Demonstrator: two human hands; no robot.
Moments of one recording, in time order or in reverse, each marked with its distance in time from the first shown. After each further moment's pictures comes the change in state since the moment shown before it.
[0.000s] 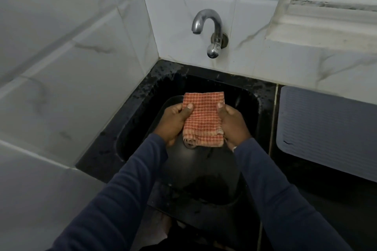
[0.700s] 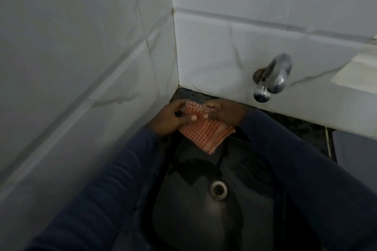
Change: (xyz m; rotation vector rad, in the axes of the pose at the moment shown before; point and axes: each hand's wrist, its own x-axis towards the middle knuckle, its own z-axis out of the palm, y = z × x) left_hand 0.203 0.075 -0.172 0.548 -0.187 0.177; right_hand 0.241 -0.065 0.128 -1.009 -0.573 -0.062
